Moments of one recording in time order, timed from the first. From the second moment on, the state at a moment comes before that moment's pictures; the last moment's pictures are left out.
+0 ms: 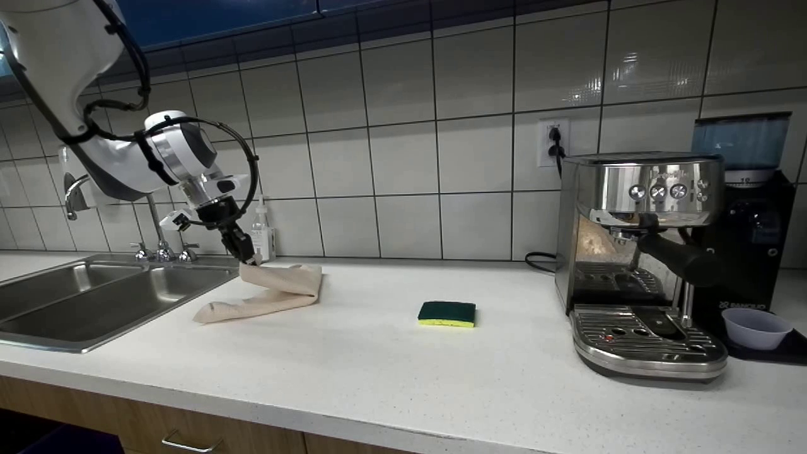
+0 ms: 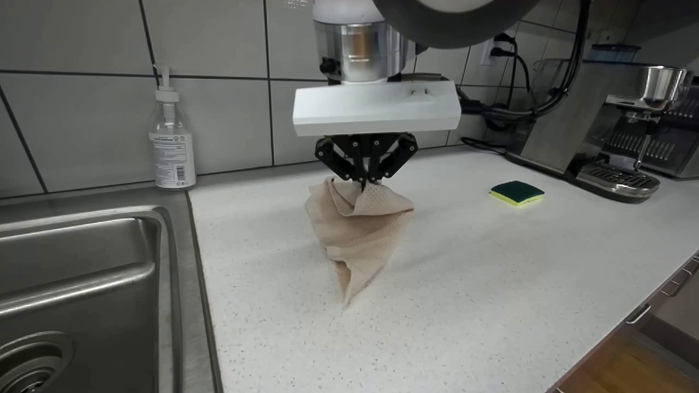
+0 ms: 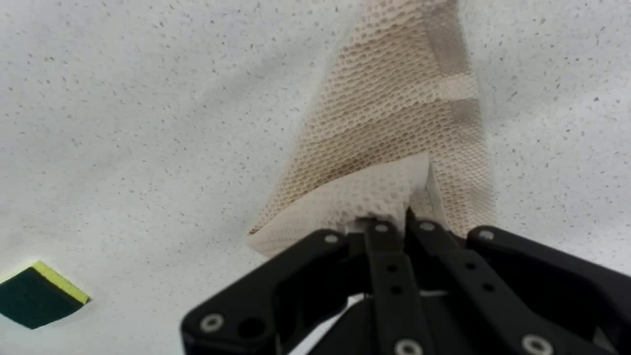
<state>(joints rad) 0.42 0.40 -0.06 -1.93 -0.39 2.34 1.15</state>
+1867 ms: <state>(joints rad) 0.42 0.37 -0.01 -1.97 -0.43 2.30 1.20</state>
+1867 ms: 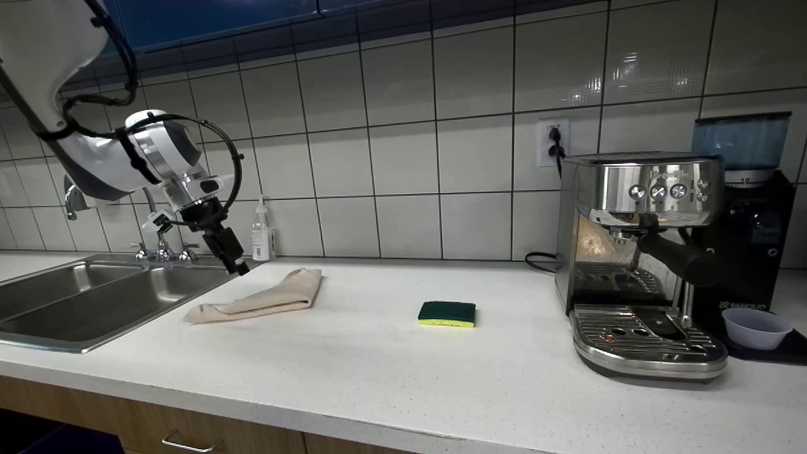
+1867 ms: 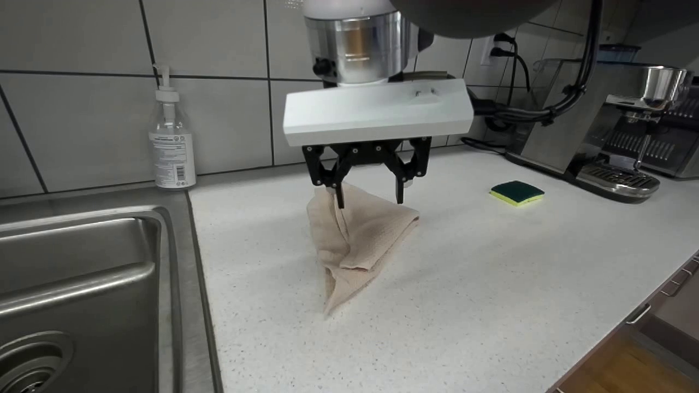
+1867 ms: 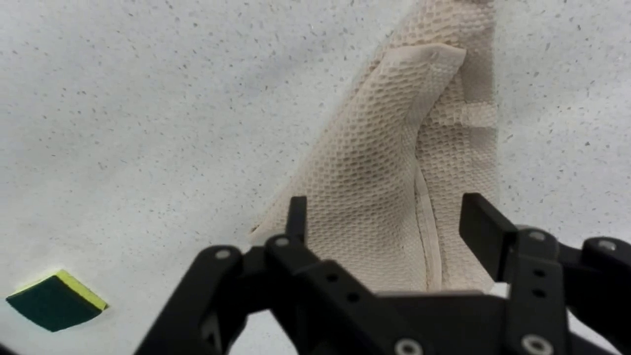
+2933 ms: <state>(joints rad) 0.33 0.30 -0.01 -2.01 -0.40 2.30 1.15</state>
